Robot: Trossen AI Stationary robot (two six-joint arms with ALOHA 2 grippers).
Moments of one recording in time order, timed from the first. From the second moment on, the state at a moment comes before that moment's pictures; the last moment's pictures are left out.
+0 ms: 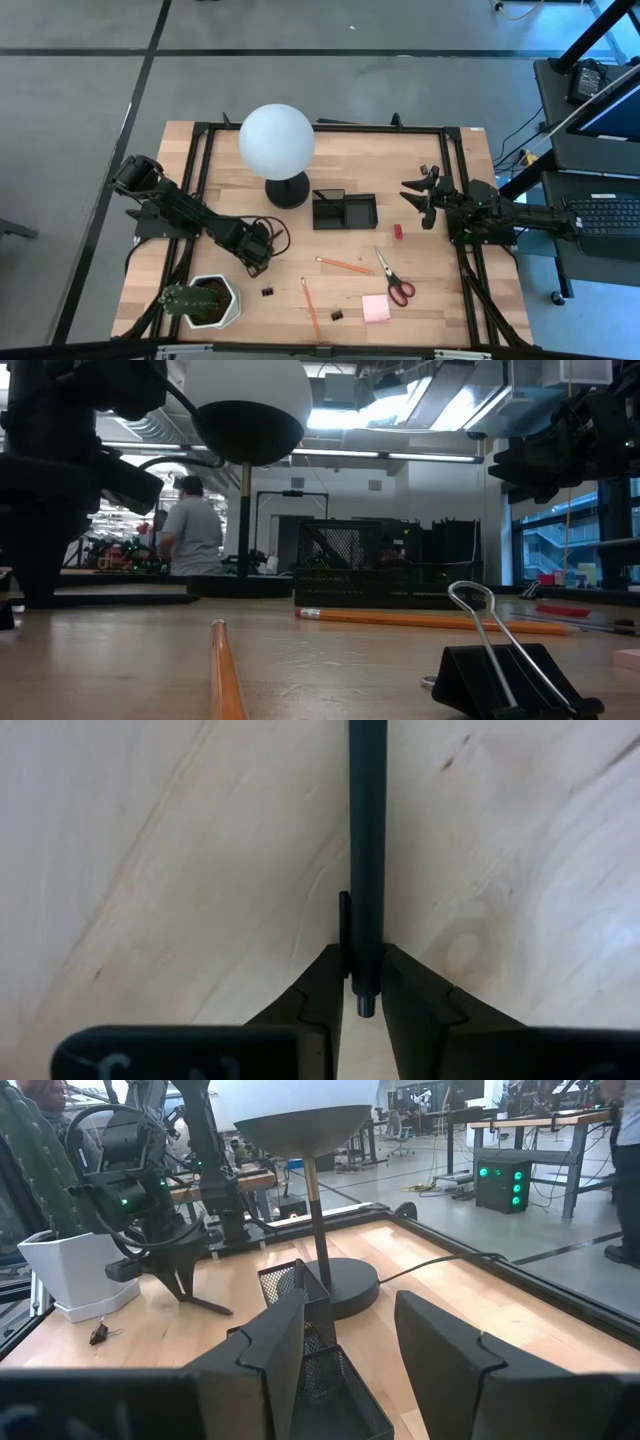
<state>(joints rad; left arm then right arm) -0.41 1.59 0.76 -0.70 -0.04 -1.10 -0.12 0.04 0.01 0.05 0.14 0.14</state>
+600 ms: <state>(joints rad) -0.41 1.59 0.88 -0.69 -0.15 -0.79 -0.12 0.04 0.01 0.05 0.14 0.15</state>
